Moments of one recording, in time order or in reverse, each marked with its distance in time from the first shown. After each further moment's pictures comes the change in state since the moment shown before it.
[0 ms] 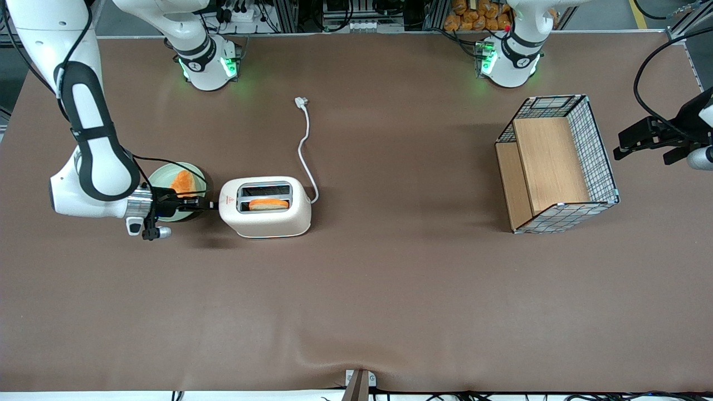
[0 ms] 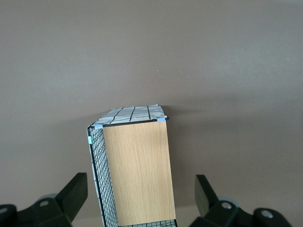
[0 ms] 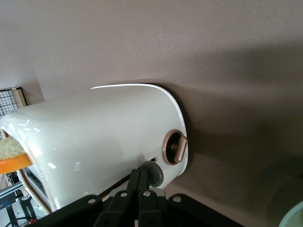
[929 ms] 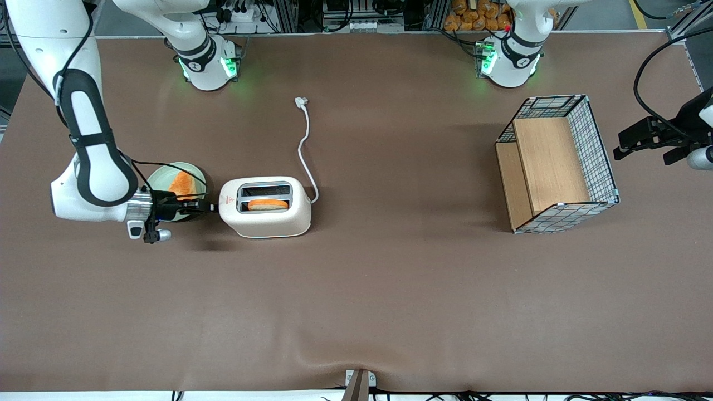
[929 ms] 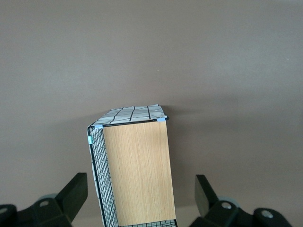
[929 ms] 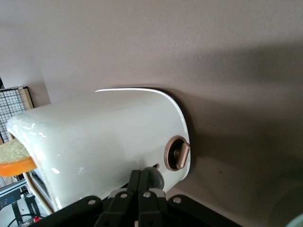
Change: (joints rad) arm -0.003 0.015 -0.015 0.054 -0.015 -0.050 0.006
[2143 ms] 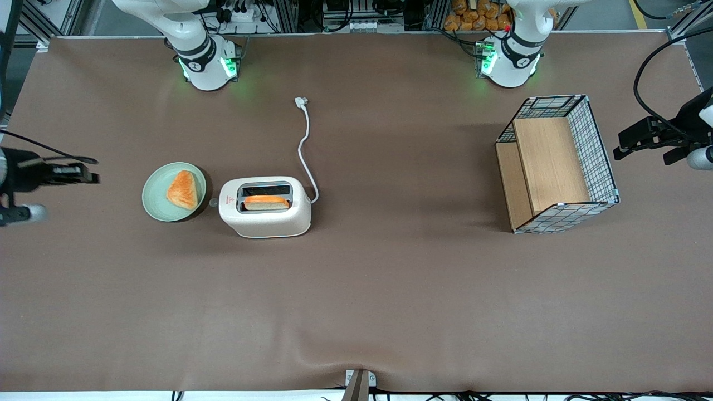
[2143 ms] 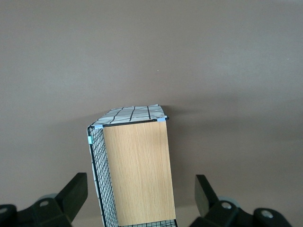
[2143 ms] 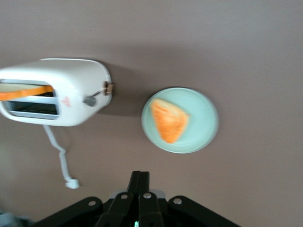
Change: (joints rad) arm 0.034 -0.170 -0.112 0.614 -0.720 -0.587 0.323
